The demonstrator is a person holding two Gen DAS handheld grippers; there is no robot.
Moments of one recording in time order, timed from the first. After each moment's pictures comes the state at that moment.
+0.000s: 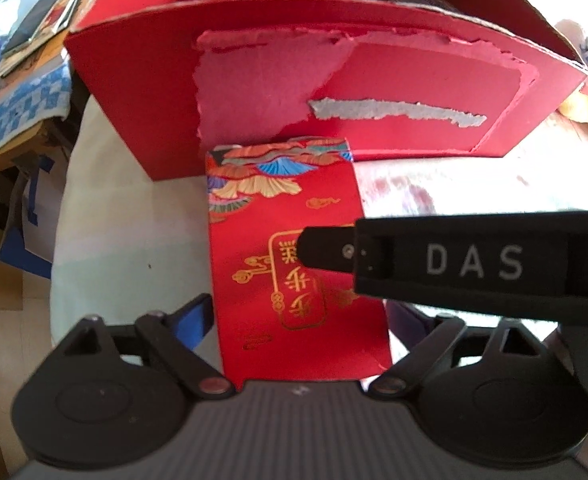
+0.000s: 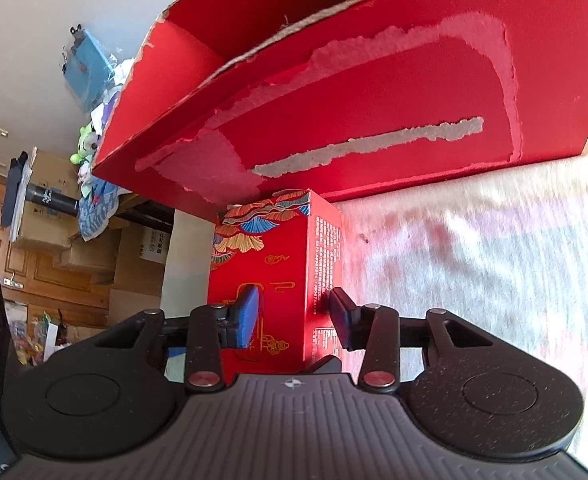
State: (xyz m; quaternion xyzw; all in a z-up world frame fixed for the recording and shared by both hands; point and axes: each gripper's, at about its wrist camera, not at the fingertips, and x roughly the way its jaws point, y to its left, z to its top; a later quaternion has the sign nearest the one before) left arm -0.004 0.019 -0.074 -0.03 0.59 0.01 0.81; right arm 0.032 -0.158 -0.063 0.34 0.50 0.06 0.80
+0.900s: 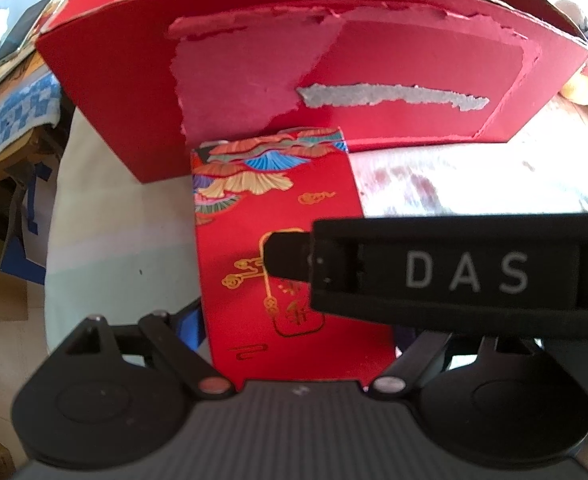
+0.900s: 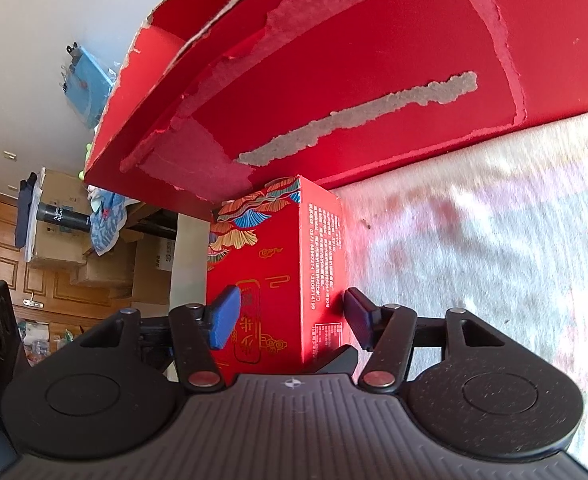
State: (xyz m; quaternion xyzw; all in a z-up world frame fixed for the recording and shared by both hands) left arm -0.002 0.015 -0.085 -0.01 0.59 0.00 0.81; right arm 0.023 -0.166 -0.075 0.38 0.49 0.07 0.78
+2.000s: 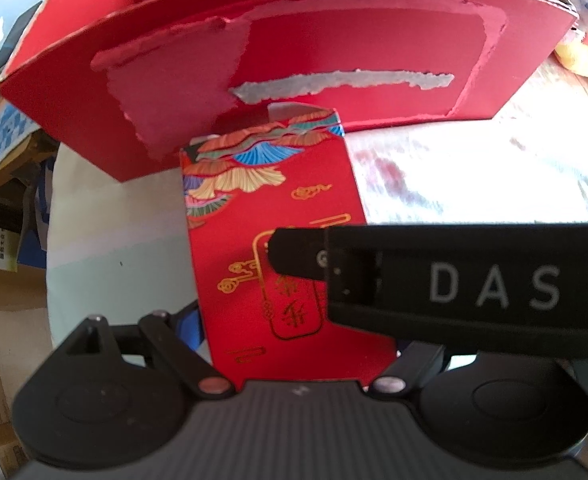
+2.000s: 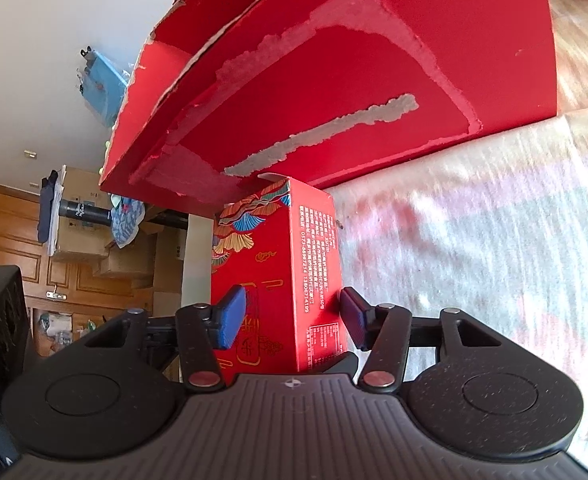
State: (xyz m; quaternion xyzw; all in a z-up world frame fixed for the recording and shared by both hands) left arm 0.002 -0.023 -0.077 0.02 0.63 0.02 0.78; right arm 0.013 -0.196 -0.070 0.40 0.49 0.11 0.77
